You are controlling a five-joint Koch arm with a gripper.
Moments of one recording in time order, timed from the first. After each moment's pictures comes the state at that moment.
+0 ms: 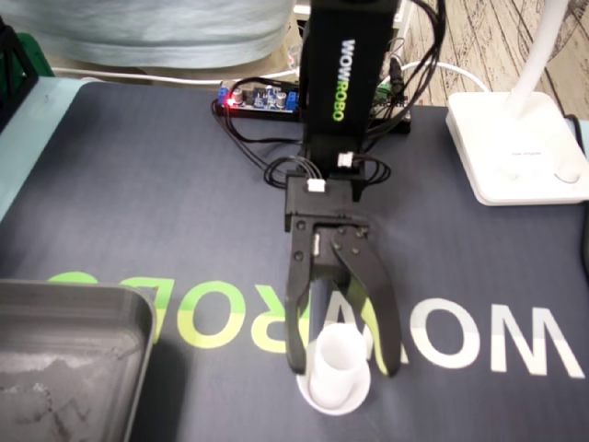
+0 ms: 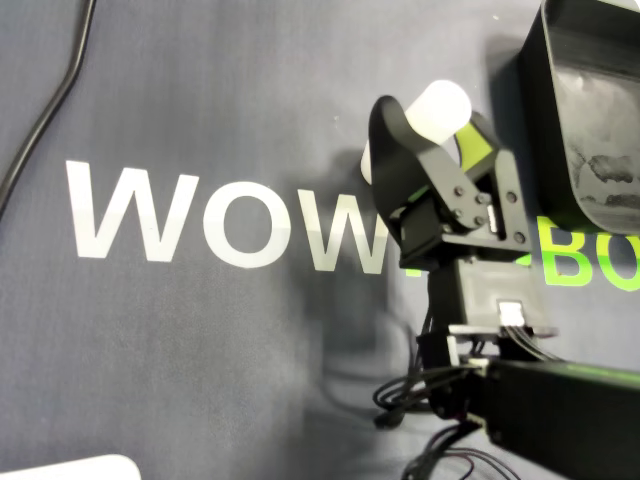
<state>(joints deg) -1.3 74.4 153.9 -73.8 -88.2</state>
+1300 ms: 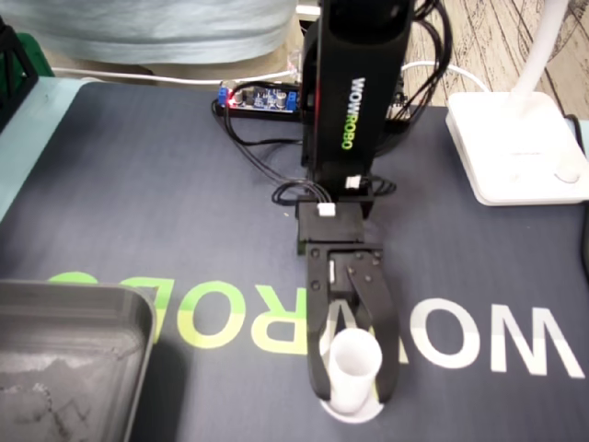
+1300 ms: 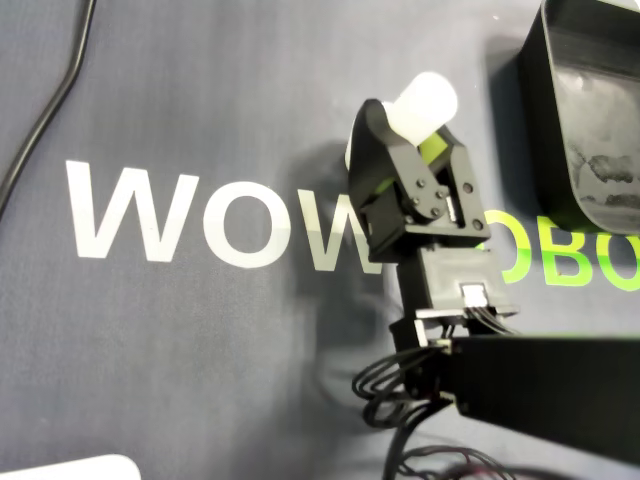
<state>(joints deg) -4.7 69.2 151.7 -75.0 -85.8</state>
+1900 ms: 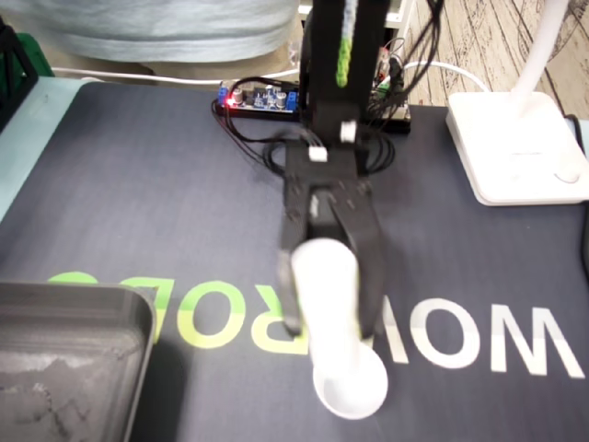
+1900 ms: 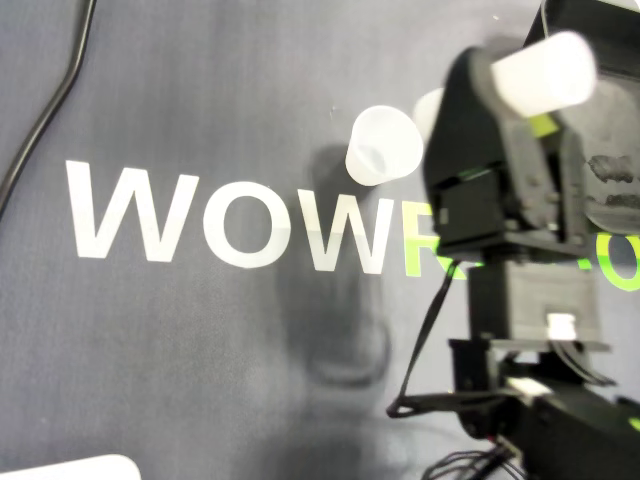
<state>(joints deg) 3.7 102.1 156.1 -57.2 -70.8</state>
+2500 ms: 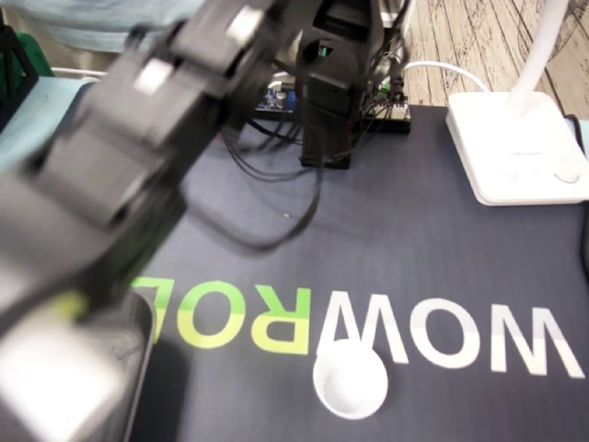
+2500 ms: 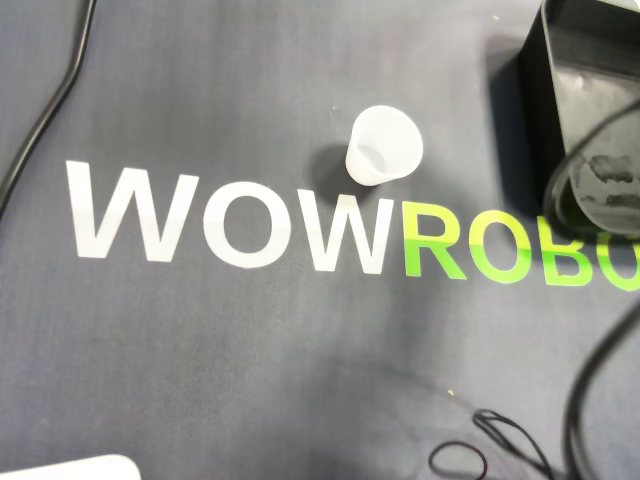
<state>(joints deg) 26.5 90.0 102.2 -0.6 -0.5</state>
